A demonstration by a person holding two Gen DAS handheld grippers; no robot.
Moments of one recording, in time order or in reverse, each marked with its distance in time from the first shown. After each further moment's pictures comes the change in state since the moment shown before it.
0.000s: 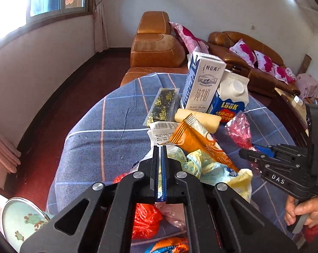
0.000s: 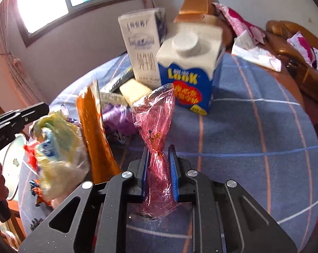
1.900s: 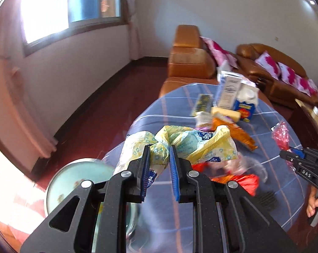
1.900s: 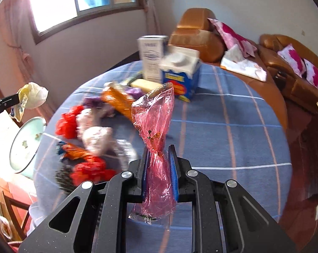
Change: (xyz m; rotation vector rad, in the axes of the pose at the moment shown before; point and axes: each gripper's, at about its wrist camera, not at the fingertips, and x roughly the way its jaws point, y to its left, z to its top) left arm -0.145 0.046 -0.056 -0.092 -0.062 0.226; right arm -0.090 0.033 -0.051 -0.069 -0.043 -0.023
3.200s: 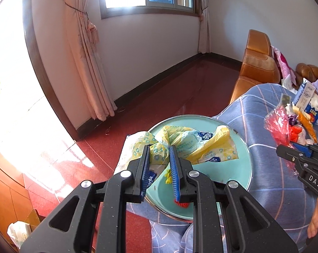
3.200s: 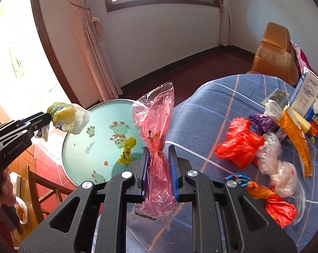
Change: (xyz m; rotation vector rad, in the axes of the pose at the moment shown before) left arm -0.026 0.156 -0.093 -0.242 0.051 0.337; right arm 0.061 0.261 0.018 -0.263 0.057 0.295
